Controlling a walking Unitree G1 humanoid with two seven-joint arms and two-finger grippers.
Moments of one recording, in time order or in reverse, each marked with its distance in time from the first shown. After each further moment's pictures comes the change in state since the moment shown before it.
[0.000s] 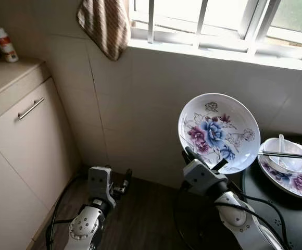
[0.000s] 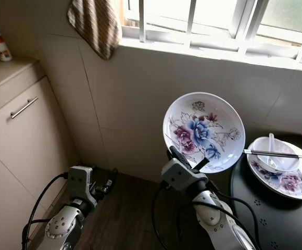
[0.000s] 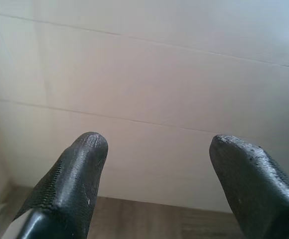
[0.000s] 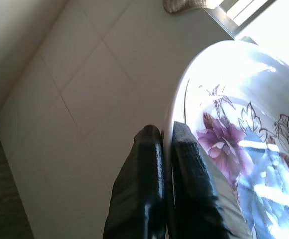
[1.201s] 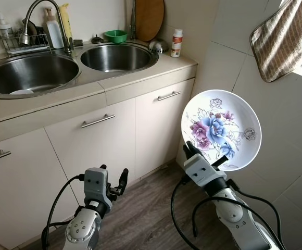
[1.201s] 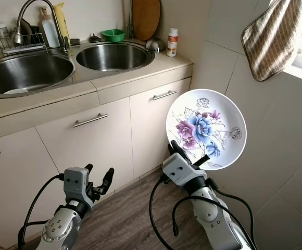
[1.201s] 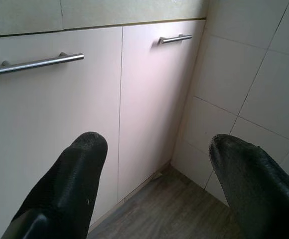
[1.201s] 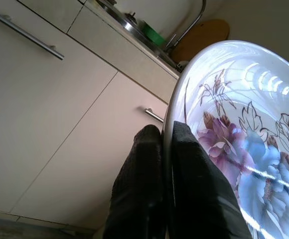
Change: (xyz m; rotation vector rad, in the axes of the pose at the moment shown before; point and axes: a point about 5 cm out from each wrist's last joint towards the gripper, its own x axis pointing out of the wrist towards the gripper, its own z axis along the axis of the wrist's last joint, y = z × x) left arm 0.000 0.000 -0.002 0.029 -0.041 0.010; right arm 0.004 -0.003 -0.007 0.046 -0.010 -0.076
